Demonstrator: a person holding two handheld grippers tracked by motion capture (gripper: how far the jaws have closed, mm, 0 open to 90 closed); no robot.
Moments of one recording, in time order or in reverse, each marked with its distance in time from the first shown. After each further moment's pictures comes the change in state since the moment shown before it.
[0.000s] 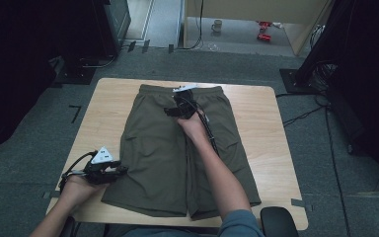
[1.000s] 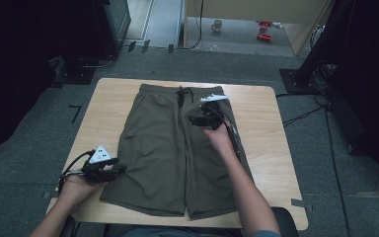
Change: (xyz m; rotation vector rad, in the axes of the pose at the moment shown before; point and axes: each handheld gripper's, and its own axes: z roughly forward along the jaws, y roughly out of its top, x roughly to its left) left arm 0.005 -0.003 0.000 -0.019 0.046 -0.003; right arm -0.042 -0.048 -0.068 -0.025 -0.061 0.043
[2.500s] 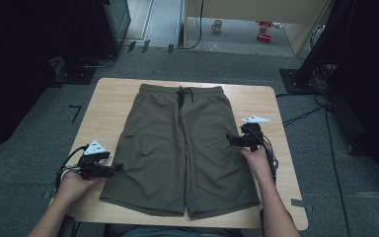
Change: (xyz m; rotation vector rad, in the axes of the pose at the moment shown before) left arm 0.022 0.002 0.000 0.014 0.014 -0.105; right arm -0.075 -0.089 -0.076 0.027 -0.177 0.059
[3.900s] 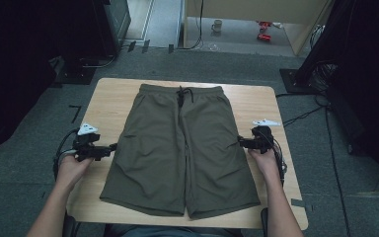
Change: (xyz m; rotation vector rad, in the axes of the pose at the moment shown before) left arm 0.039 0.033 -0.003 -0.067 0.135 -0.131; right arm -0.036 -0.021 -0.002 0.036 -0.087 0.060
